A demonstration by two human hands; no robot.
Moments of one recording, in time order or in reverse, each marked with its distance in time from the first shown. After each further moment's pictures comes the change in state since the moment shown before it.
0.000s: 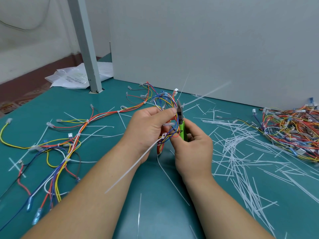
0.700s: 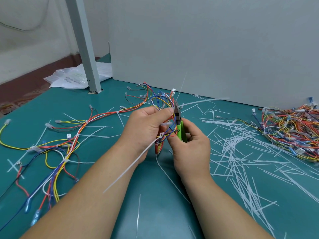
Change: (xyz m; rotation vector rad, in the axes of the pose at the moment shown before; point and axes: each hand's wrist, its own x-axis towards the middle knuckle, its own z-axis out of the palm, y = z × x) left_hand 0.001 0.000 -0.001 -0.009 0.027 0.018; right_hand 0.000 0.000 0.001 -0.030 0.002 -0.013
